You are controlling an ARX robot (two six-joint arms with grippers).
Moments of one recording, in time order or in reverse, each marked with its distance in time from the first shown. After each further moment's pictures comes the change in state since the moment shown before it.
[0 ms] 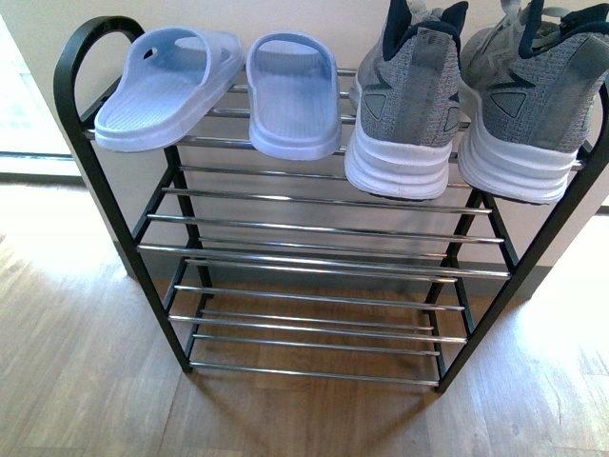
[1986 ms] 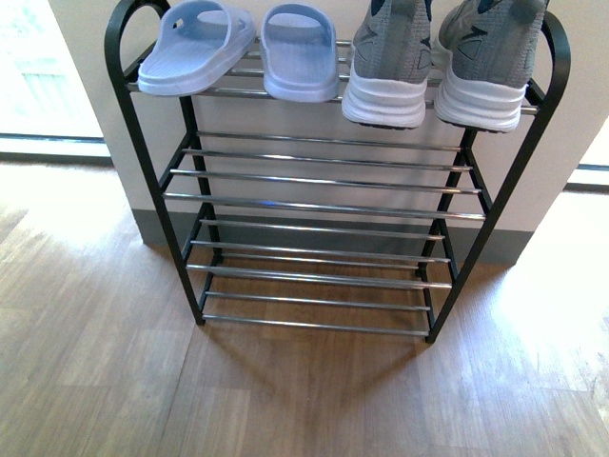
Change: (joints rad) left arm 0.000 -0.514 -0.058 -0.455 0.000 0.003; right arm 0.000 0.000 0.000 0.000 0.000 0.000
